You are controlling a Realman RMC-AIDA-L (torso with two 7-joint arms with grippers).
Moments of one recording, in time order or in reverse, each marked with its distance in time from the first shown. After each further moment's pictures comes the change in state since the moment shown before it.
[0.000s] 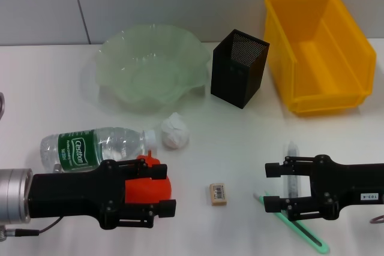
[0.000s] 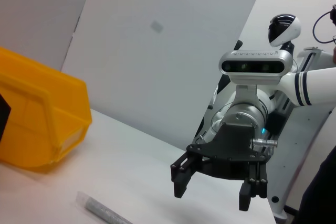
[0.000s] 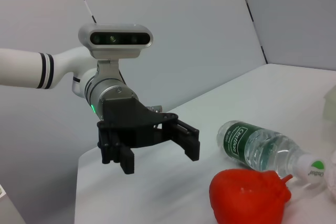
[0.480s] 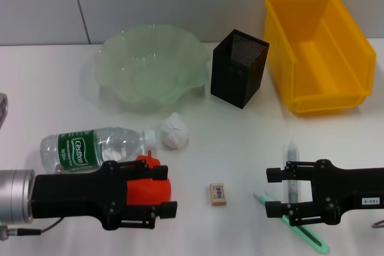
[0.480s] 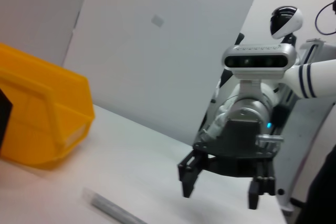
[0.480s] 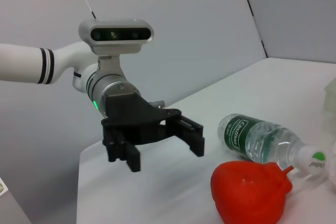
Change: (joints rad) left arm -0.003 -0.006 -0.008 0.002 0.024 -0.007 0.011; right arm -0.006 0.000 0.000 0.001 -0.014 -0.001 0.001
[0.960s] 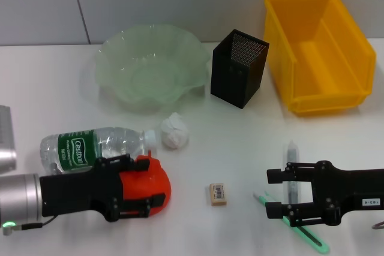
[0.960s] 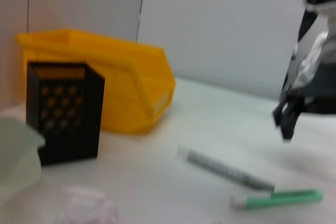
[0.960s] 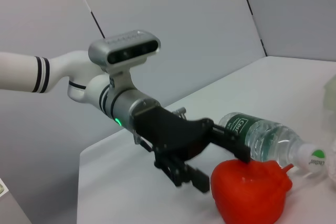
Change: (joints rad) left arm 0.034 -0.029 -0.020 0.000 0.028 -0.243 0.209; right arm -0.003 0.000 0.000 0.001 -0.001 0.000 0.006
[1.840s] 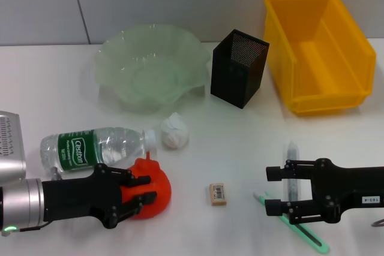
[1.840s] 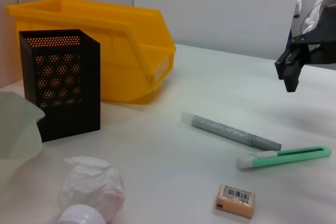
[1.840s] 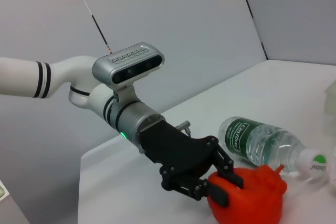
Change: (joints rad) left arm 0.000 -0.011 0.003 0.006 0.079 -0.067 0.065; right arm 0.005 0.001 0.009 0.000 0.000 -0.006 0.003
